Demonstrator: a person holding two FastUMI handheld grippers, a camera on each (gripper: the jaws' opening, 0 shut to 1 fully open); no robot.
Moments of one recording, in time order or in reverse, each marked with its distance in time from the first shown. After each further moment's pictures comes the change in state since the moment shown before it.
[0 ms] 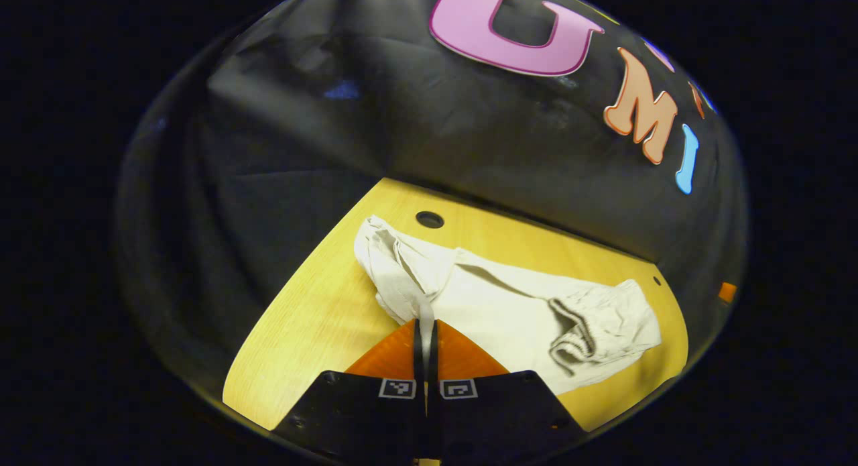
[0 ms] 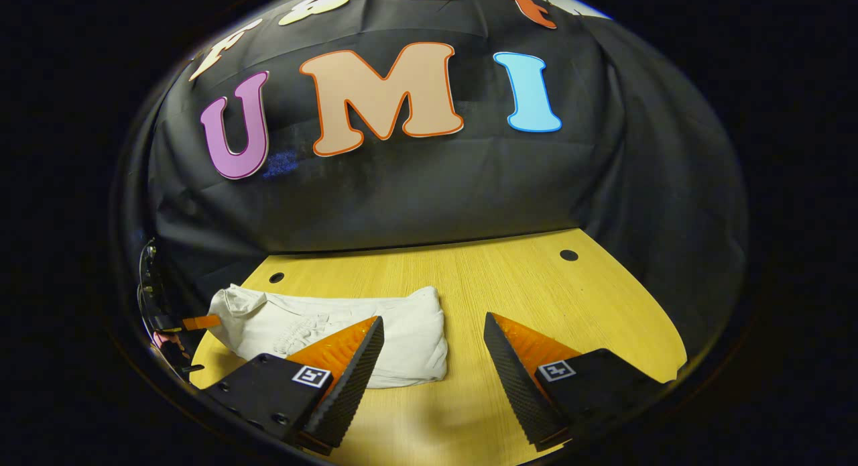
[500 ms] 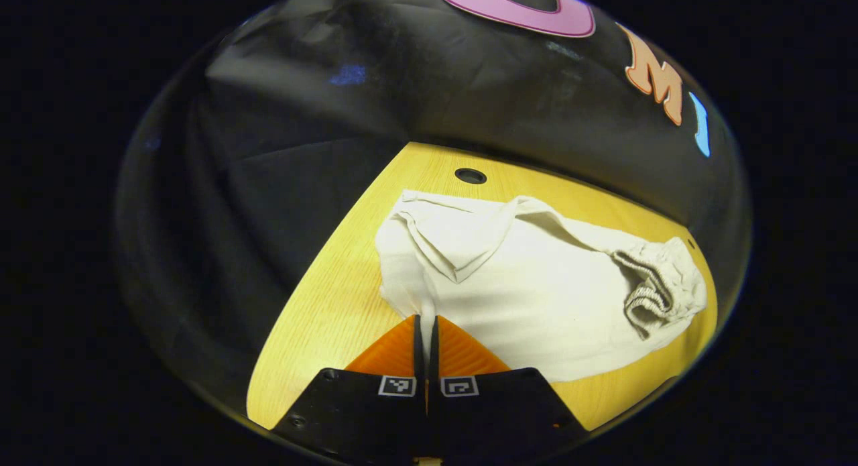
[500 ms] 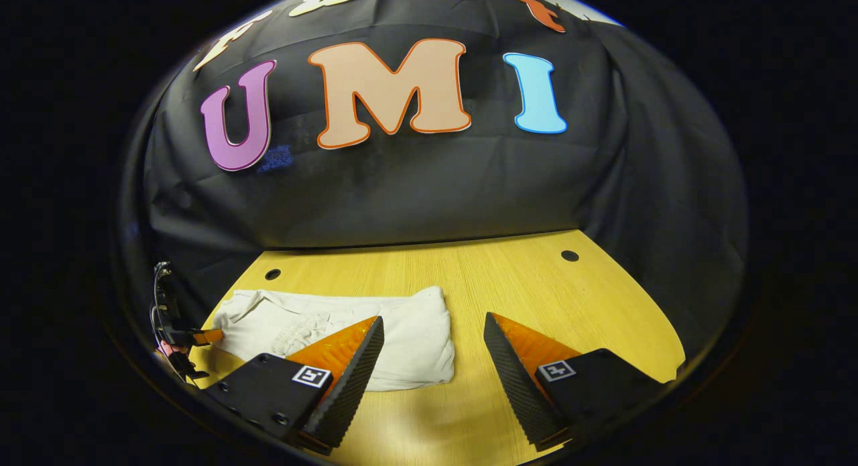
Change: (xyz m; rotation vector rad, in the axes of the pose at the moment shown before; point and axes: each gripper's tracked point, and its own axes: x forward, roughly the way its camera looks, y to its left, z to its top) left arm 0.022 0.085 -0.057 0.042 0.132 0.110; right arm 0.005 0.026 -0.003 -0.031 0.004 -0.043
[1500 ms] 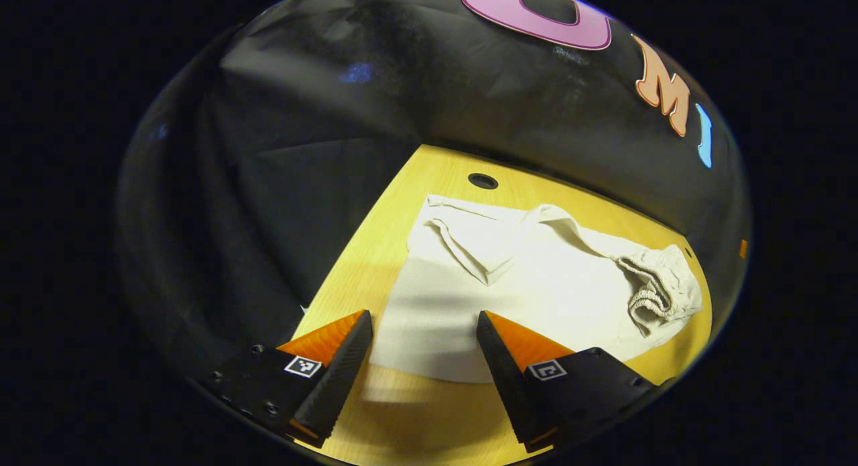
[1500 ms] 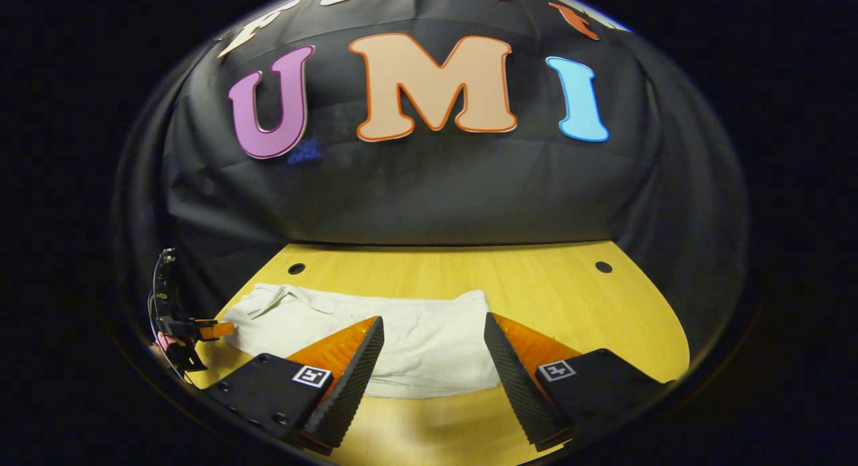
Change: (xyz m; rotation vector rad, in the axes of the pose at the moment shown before) left arm -0.002 0.017 -0.006 0.004 0.010 0.004; right arm 0.018 0.048 0.005 -0.041 -0.010 0.072
